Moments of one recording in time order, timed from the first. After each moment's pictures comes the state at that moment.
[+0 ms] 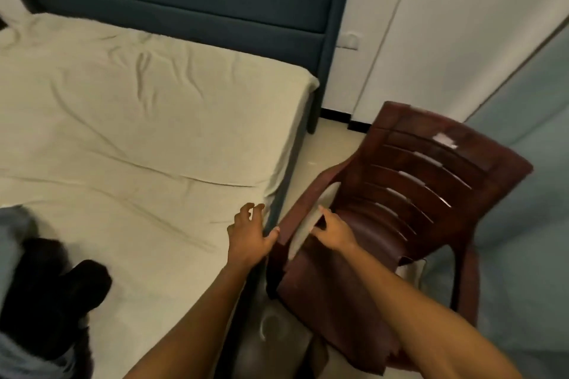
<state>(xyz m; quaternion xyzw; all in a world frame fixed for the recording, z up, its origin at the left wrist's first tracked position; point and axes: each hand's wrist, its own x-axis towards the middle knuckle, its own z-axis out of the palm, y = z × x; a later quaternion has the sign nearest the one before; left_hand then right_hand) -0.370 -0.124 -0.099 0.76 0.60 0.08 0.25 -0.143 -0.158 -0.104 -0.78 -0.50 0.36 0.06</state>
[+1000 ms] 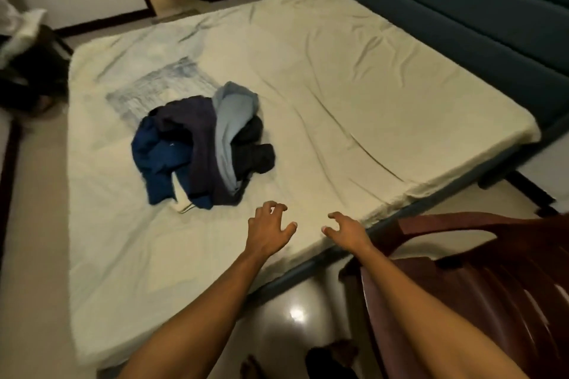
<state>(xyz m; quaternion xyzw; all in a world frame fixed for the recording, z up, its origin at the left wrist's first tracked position) -0.540 -0.360 -0.084 0.50 0.83 0.14 0.22 -0.353 -0.246 -0.089 -0.51 -0.77 0.37 -0.08</state>
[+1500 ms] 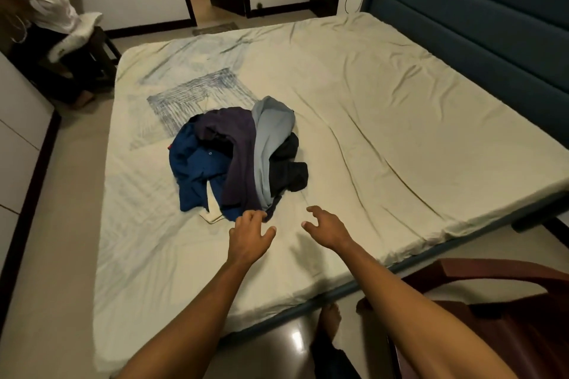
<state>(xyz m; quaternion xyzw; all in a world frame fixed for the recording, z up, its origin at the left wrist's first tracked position) -0.665 -0.412 -0.081 0.39 0.88 0.20 0.19 -0.512 -0.269 -0.059 -0.42 -0.83 0.37 -0.05</state>
